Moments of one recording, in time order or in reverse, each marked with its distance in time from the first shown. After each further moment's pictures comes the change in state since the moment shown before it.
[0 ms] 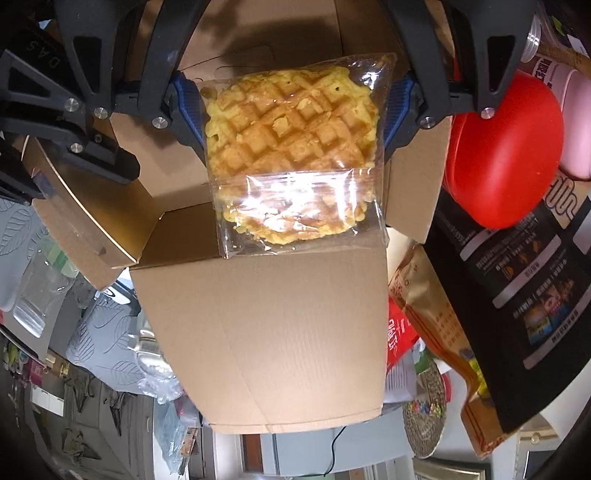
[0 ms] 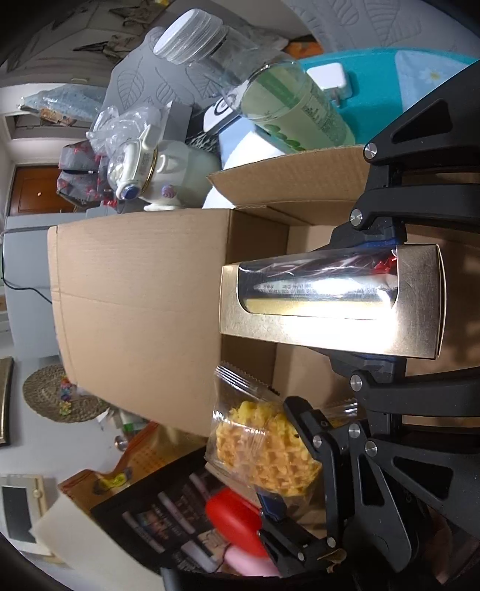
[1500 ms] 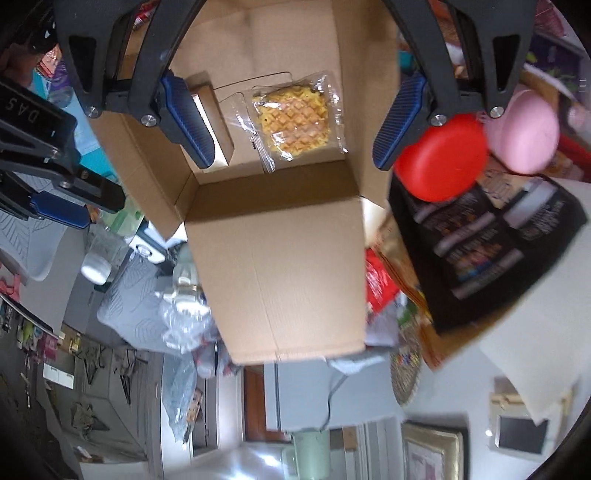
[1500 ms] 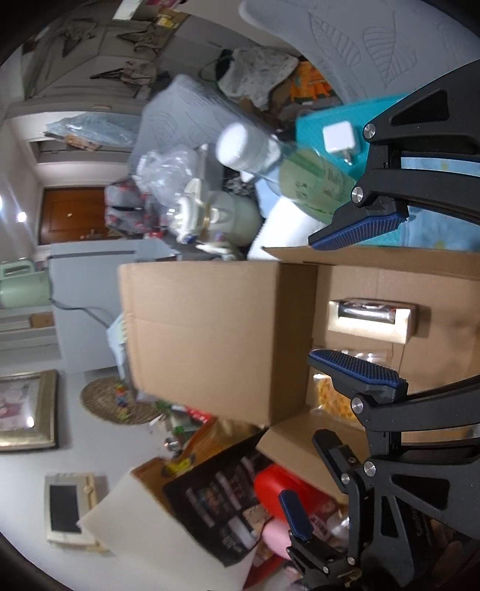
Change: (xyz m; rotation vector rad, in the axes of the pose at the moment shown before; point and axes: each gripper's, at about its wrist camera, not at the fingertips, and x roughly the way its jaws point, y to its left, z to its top) left arm -0.108 -0.005 0.006 -0.024 -0.143 -0.020; right arm -0.109 -0.010 0.009 0.023 -0.183 -0.048
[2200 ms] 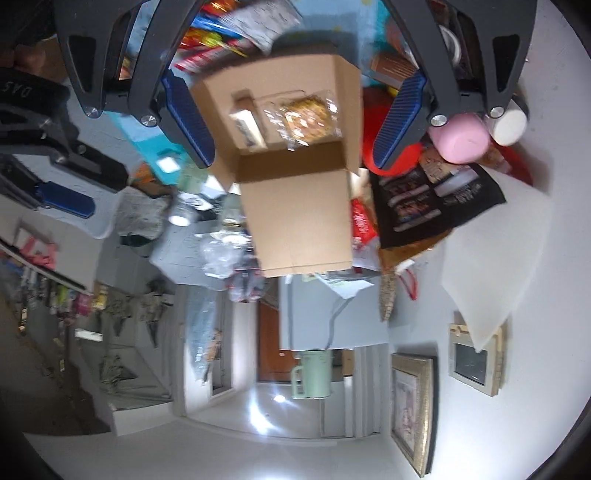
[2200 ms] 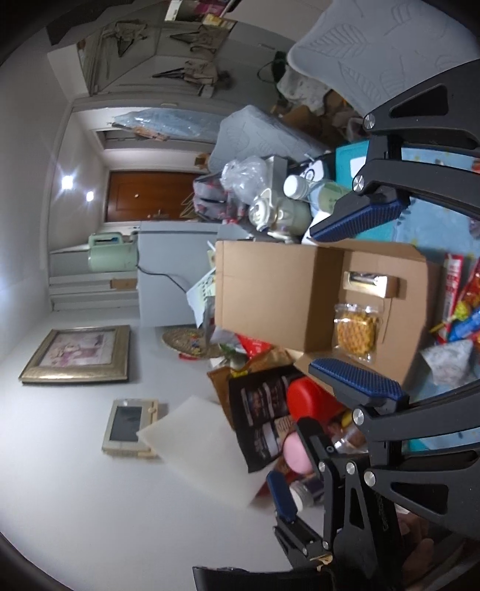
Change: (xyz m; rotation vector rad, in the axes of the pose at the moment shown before) left arm -0.183 0.001 -0.027 -0.005 -0.222 -0.085; right arm -0.186 0.043 -0.028 -0.078 -0.237 0.060
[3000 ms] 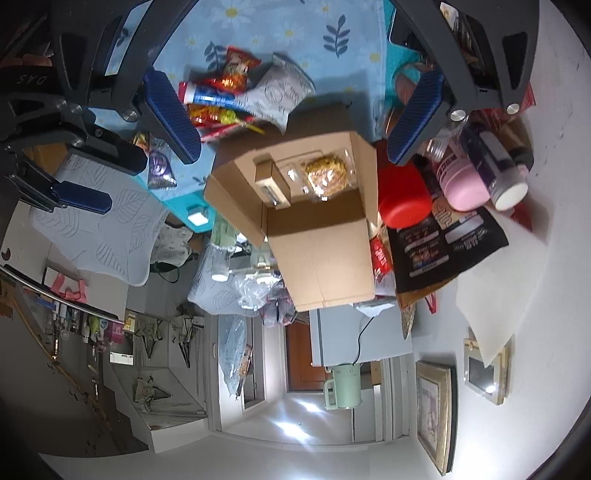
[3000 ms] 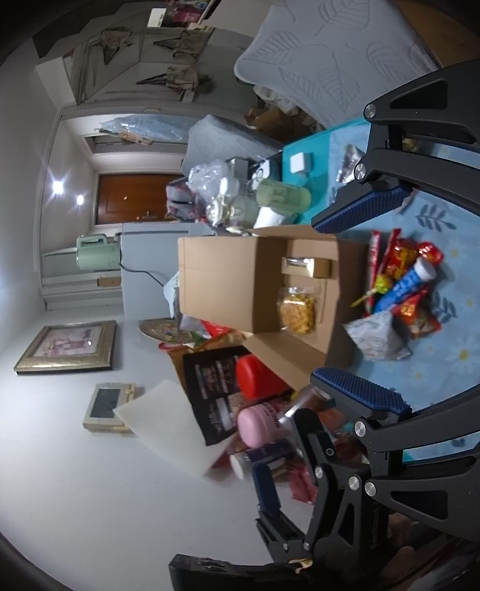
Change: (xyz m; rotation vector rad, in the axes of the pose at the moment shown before) left arm -0.054 -0.009 -0.090 0.080 0.041 -0.064; right arm -0.052 0.034 -0.102 0.019 0.055 0.006
